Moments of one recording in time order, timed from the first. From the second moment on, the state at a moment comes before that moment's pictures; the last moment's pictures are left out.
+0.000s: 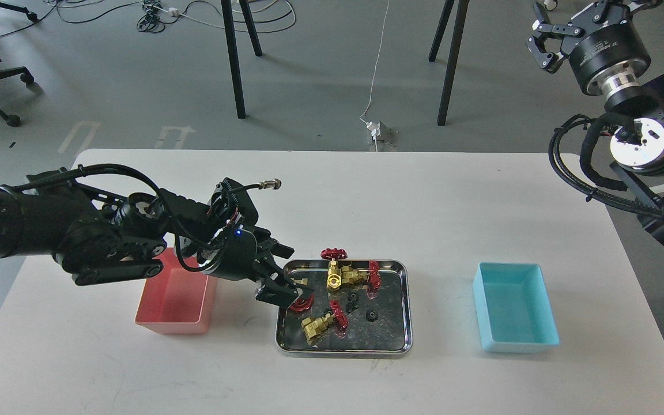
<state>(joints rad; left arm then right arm) -1.33 0.32 0.71 -1.11 1.35 0.10 -0.49 0.93 -0.47 0.70 0.86 0.15 0.18 0.36</state>
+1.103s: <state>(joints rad) -1.19 0.24 0.72 -0.93 1.42 0.23 -0.49 0.87 -0.47 0.72 0.86 0.15 0.18 0.37</state>
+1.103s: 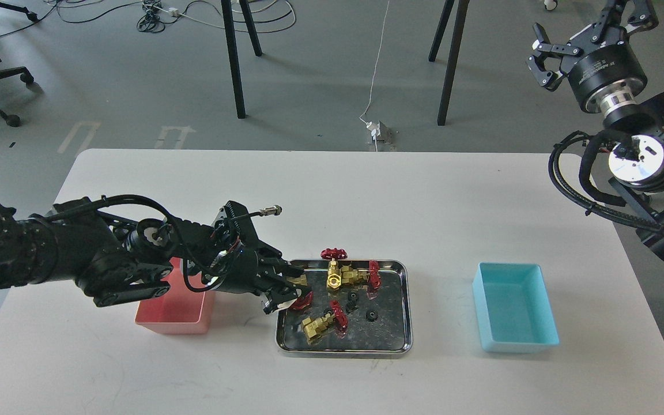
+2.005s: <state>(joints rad) -1.24 0.94 0.49 -1.32 1.58 0.23 -0.49 1.16 -0.44 0.66 0.84 0.15 -0.02 0.36</state>
